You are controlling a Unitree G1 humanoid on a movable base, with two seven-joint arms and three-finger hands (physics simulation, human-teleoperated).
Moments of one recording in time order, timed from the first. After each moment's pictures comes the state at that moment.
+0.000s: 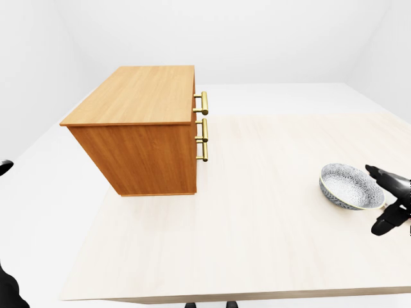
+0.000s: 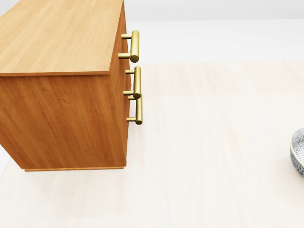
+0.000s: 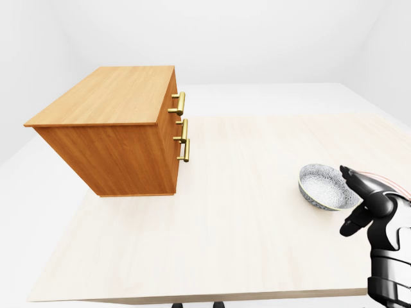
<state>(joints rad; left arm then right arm) -0.10 0.40 0.77 -0.65 -0.62 0.09 0.24 -0.23 -0.76 -0.46 0.39 -0.92 0.09 0.66</state>
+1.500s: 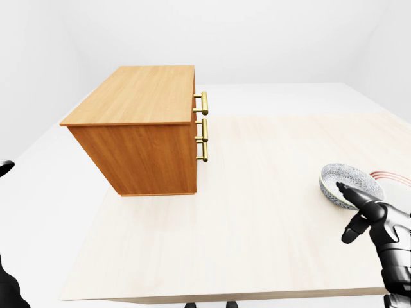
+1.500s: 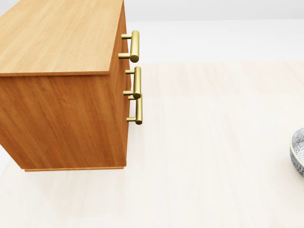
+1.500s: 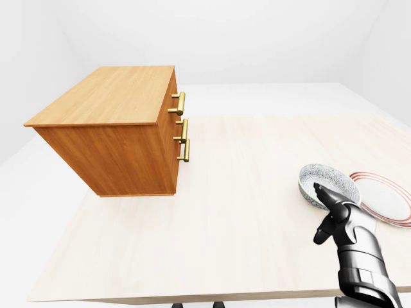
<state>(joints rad) -0.10 0.40 0.77 -0.65 -0.62 0.09 0.24 -0.30 -0.67 -0.28 0.67 -0.94 0.09 0.49</state>
